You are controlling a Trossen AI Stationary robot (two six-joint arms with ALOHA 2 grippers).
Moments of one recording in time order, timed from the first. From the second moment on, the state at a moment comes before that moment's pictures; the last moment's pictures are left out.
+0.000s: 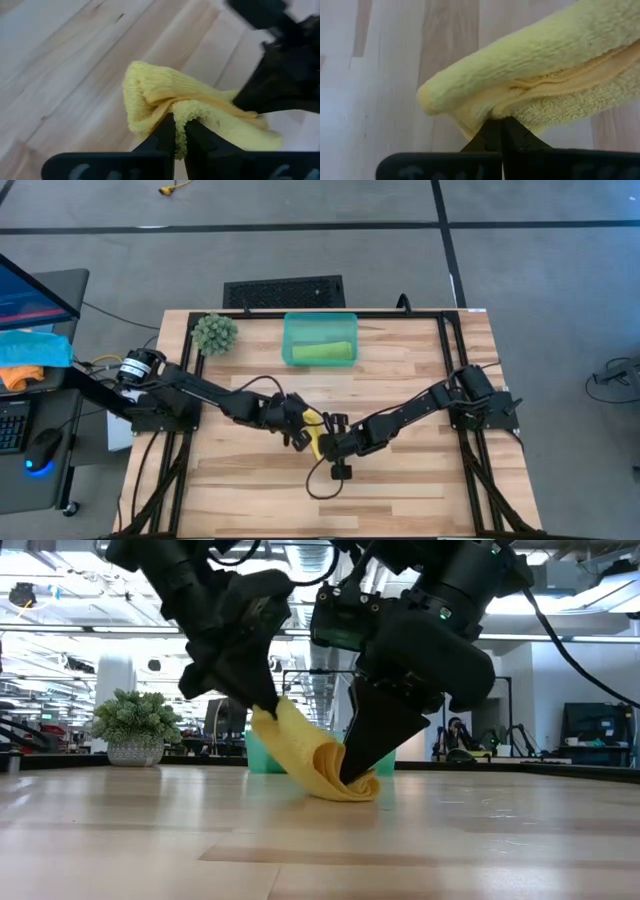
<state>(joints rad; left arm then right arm) -0.23 1.65 0.96 -0.26 -0.27 -0.82 0.35 2.02 1.23 -0.27 0.18 0.22</state>
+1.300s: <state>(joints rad) -0.24 1.65 0.96 -0.38 -0.20 -0.73 0.34 2.01 1.23 -0.31 0.07 0.28</state>
